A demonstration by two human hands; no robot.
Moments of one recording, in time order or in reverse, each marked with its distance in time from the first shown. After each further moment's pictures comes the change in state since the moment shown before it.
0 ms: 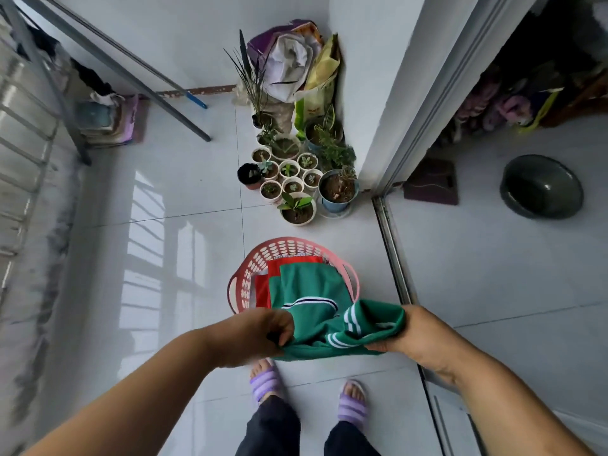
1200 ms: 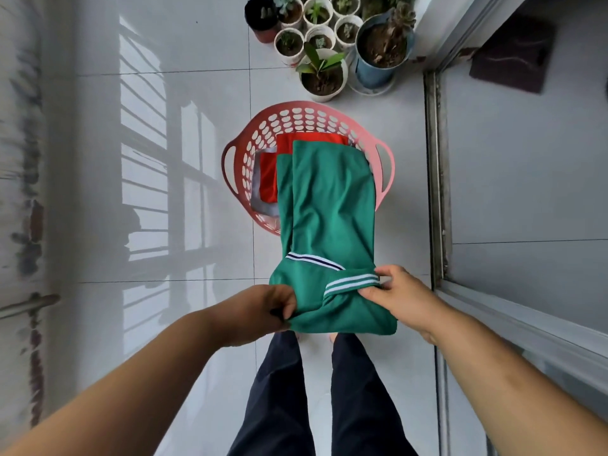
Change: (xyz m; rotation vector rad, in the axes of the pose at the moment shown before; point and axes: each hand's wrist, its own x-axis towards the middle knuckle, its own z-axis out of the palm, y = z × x) left_hand 0.012 -0.102 0.188 -0.344 -0.024 -0.291; right_hand 0.047 0.201 0.055 -0.263 -0.029 0.469
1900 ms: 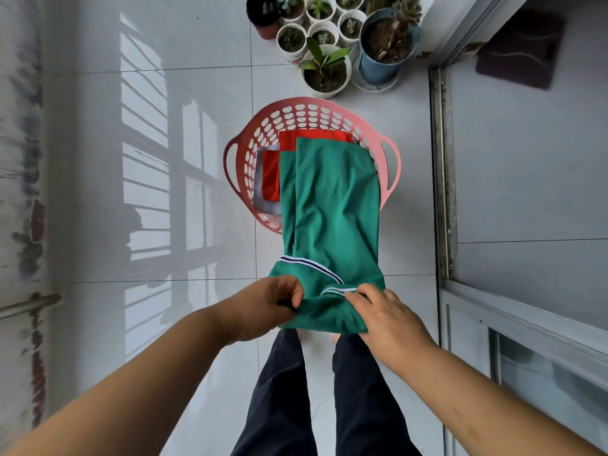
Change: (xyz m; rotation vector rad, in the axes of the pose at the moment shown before) left_hand 0.008 0.003 0.001 -0.257 0.015 -0.032; right_hand -0.003 0.027 0.048 -0.877 0.124 -0.456
